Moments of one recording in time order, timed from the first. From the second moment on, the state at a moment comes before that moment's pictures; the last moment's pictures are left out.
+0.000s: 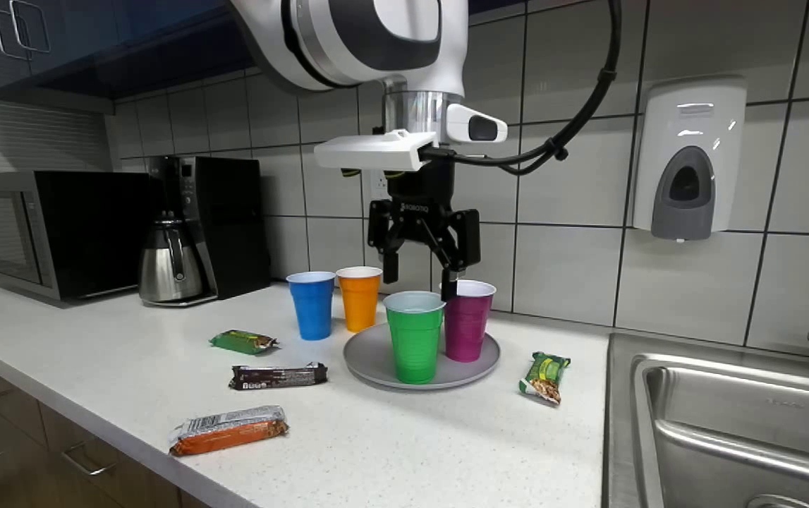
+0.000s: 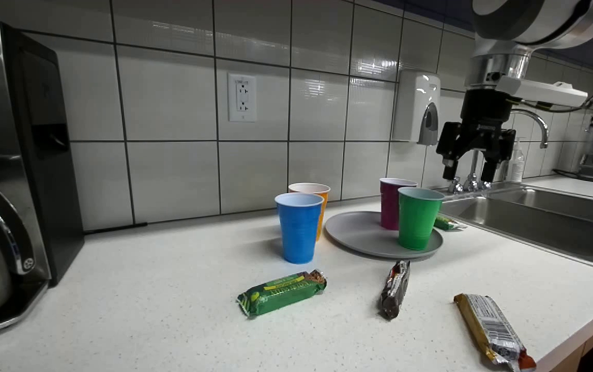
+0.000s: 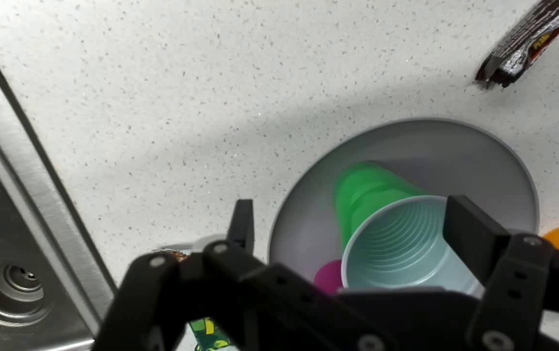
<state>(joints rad) -0.07 -0.06 -0.13 -2.34 0.07 2.32 -0.11</state>
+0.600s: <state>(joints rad) -0.07 -0.03 -0.14 -2.34 0.07 2.34 -0.12</state>
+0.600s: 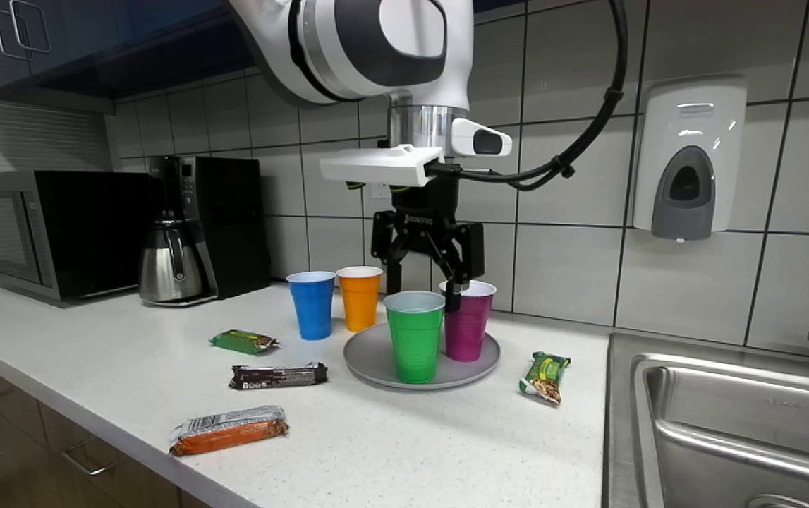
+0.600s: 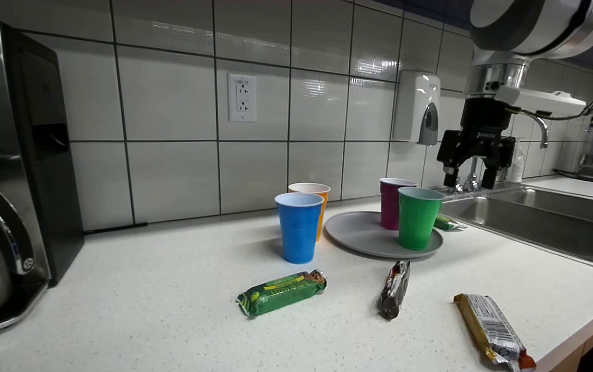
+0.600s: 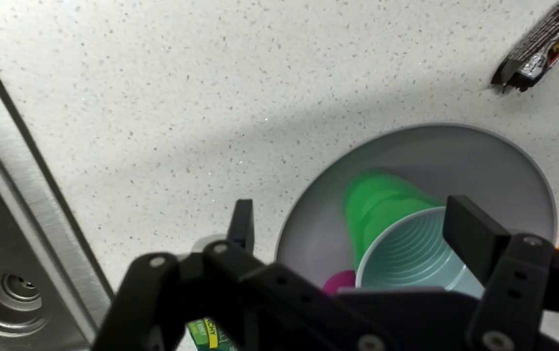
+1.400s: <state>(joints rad) -0.07 0.07 -0.14 -2.27 0.07 2.37 -0.12</state>
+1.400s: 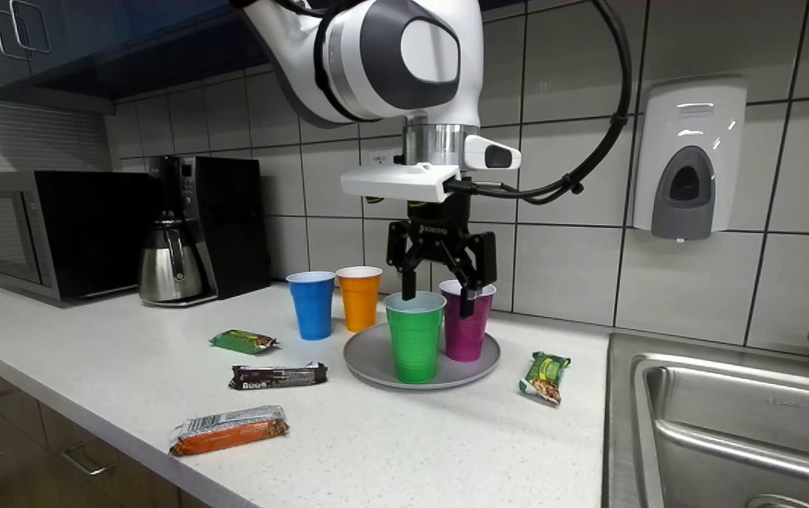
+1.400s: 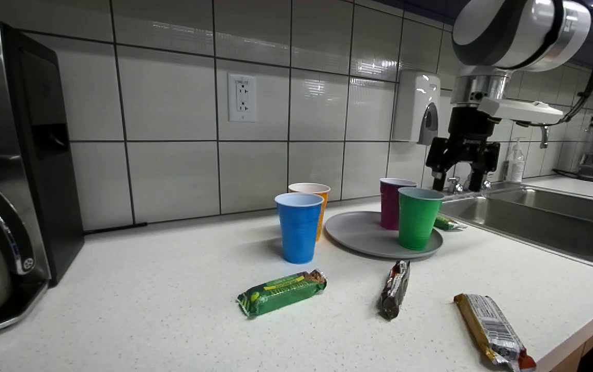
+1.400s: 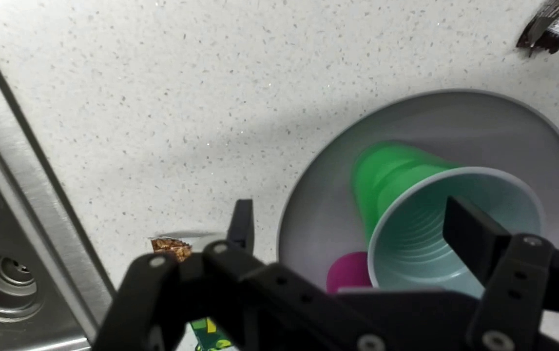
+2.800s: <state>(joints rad) -0.07 0.19 -0.11 -2.17 0.07 2.37 -0.12</state>
